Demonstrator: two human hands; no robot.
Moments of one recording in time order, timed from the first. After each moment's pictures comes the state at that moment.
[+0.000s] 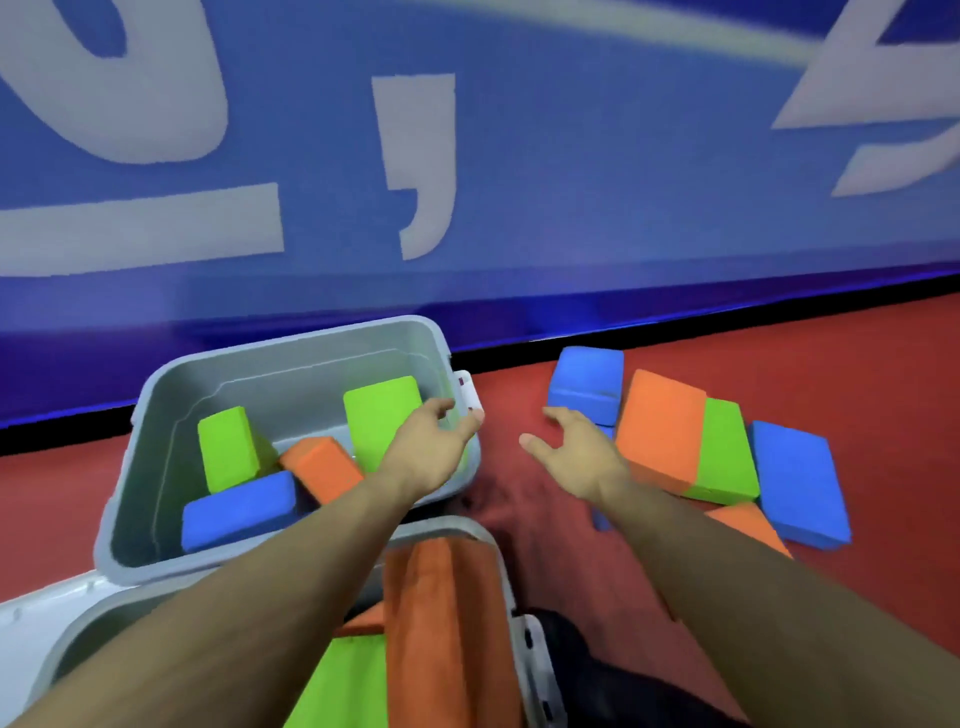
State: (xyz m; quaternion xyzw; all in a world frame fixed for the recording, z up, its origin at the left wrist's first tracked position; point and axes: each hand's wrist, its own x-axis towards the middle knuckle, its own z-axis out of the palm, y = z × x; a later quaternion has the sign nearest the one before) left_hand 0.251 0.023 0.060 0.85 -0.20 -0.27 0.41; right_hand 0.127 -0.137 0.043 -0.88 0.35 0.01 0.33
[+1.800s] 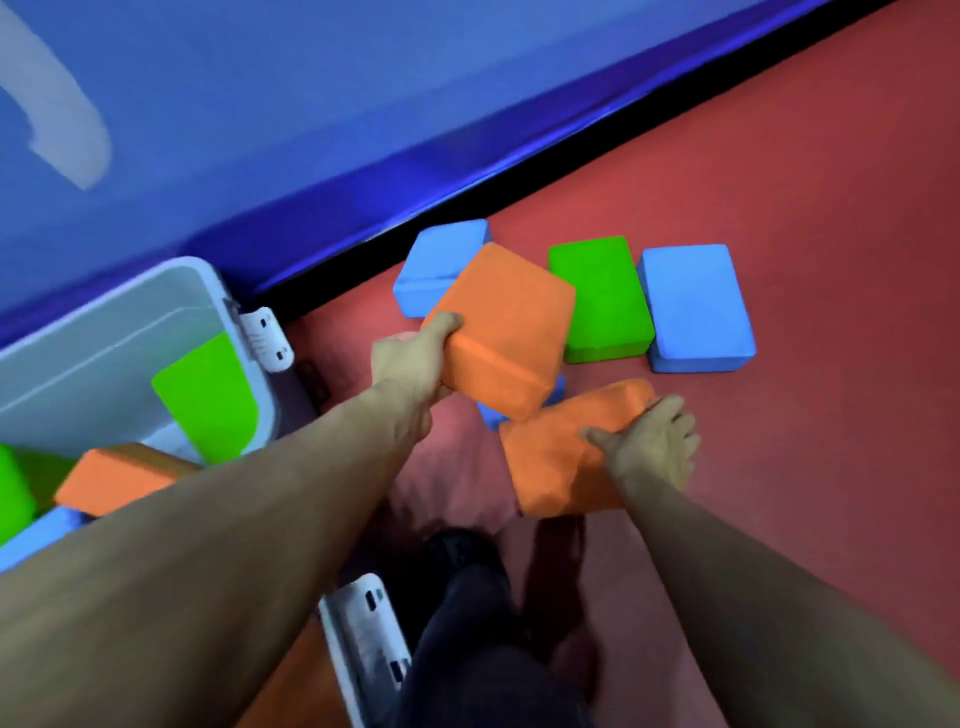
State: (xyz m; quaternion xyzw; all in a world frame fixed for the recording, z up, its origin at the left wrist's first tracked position) left_hand 0.109 -0.207 -0.030 0.76 0.02 -0.35 0.54; right_hand -0.098 -0.273 -0.149 -0.60 0.74 -0.10 0.29
